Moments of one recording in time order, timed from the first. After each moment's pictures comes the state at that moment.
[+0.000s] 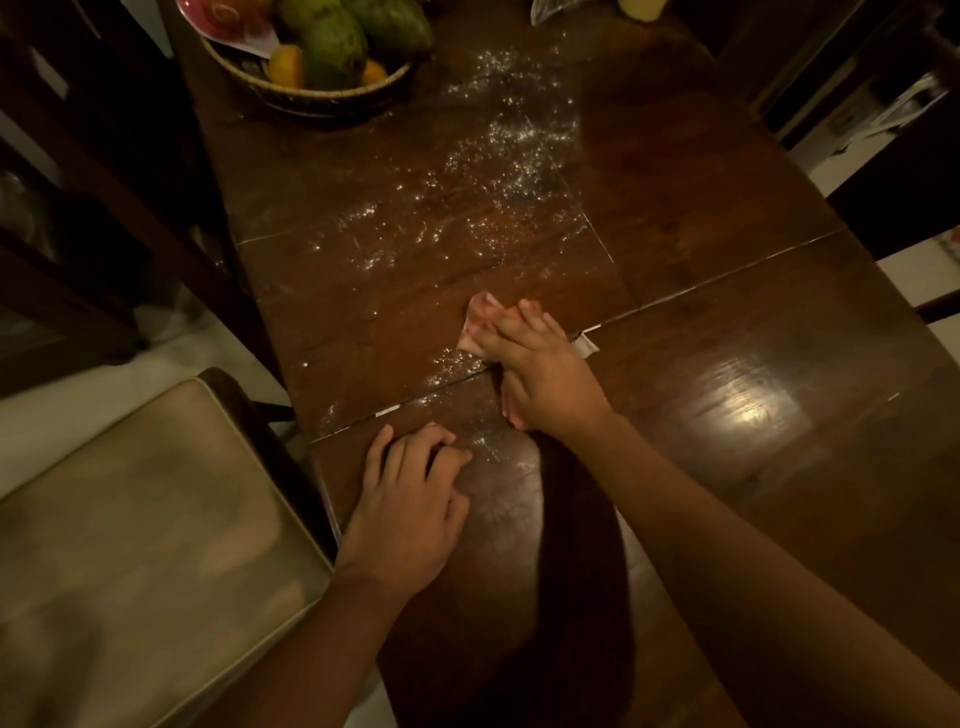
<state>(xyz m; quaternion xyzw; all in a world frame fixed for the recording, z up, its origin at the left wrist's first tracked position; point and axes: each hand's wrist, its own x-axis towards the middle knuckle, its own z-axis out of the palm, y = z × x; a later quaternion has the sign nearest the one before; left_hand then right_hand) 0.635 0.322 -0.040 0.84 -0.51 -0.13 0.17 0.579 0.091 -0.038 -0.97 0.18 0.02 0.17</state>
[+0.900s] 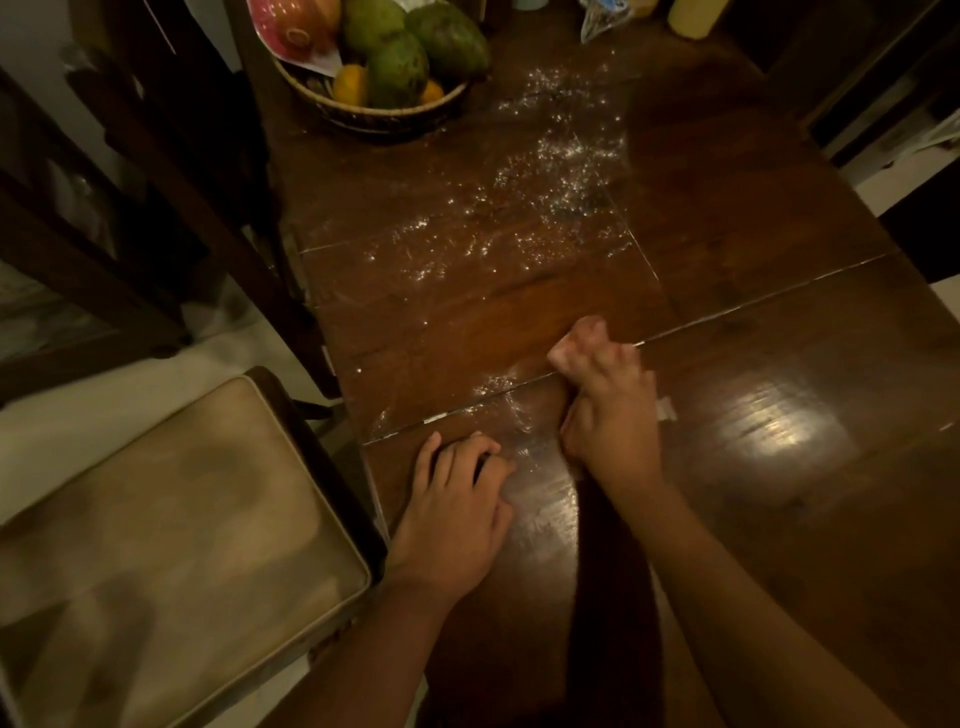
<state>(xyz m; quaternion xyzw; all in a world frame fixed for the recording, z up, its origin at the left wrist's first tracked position) 0.636 0.322 -0.035 0.84 -0.50 -0.15 0.16 0.553 0.119 -0.039 -0.90 0.38 -0.06 0.20</state>
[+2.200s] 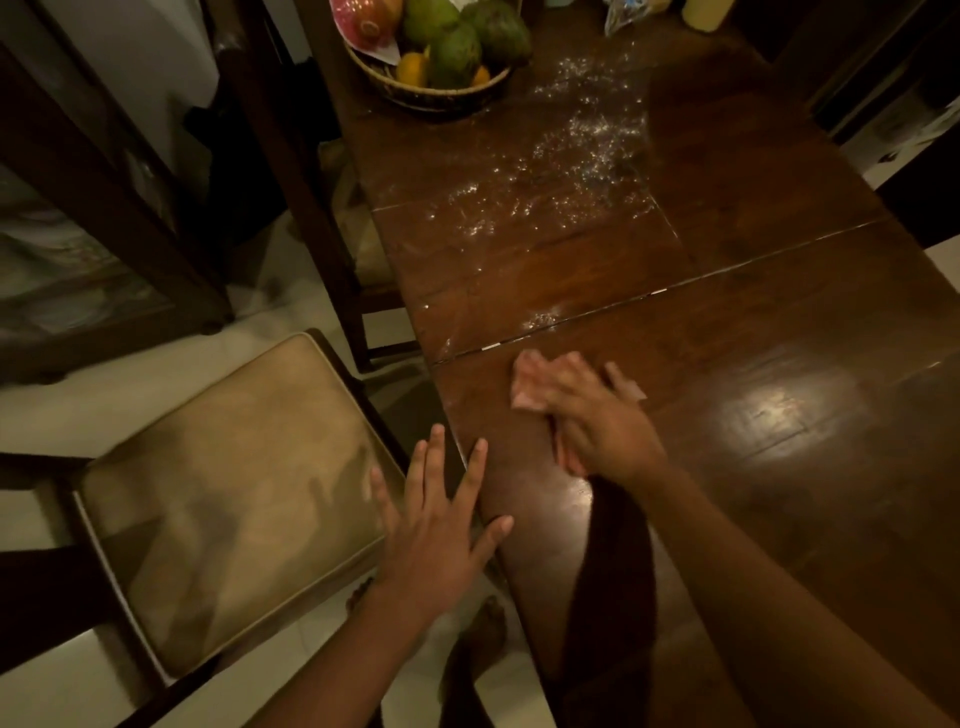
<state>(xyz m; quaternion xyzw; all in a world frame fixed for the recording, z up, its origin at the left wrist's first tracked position) 0.609 0.456 -0.035 0.86 -0.45 -0.22 0.06 0.515 0.206 -0.032 -0.97 0.17 0.07 0.17</state>
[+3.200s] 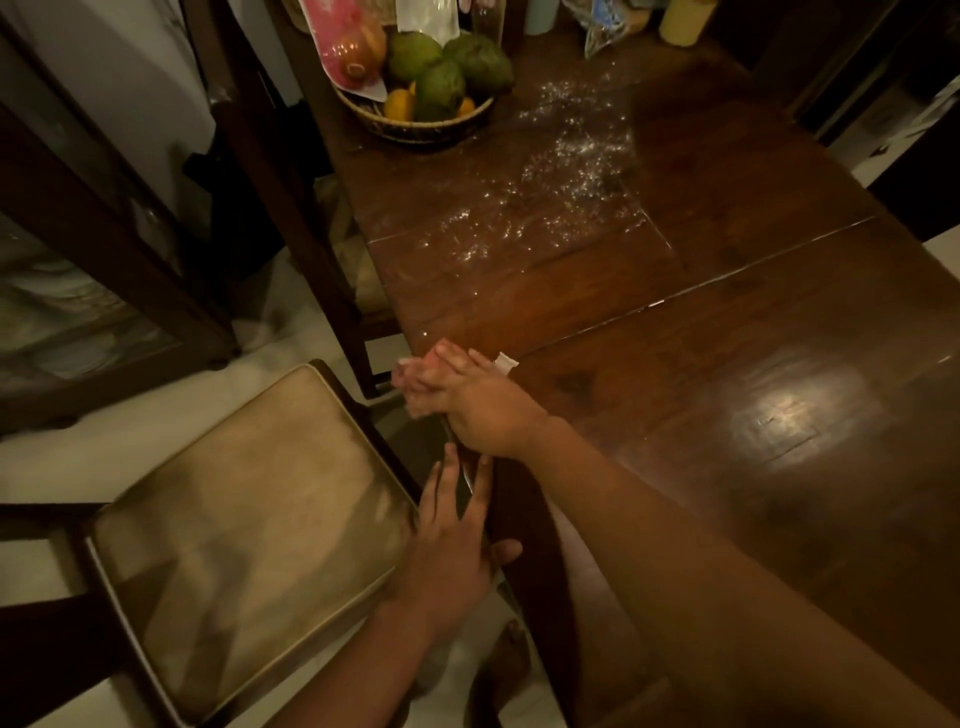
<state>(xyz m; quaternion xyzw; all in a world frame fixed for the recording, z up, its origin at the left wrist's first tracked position) 0.622 0.441 -0.021 0.82 -0.44 -0.34 0.09 0.650 0.256 -0.013 -0.97 0.03 0.13 0.18</state>
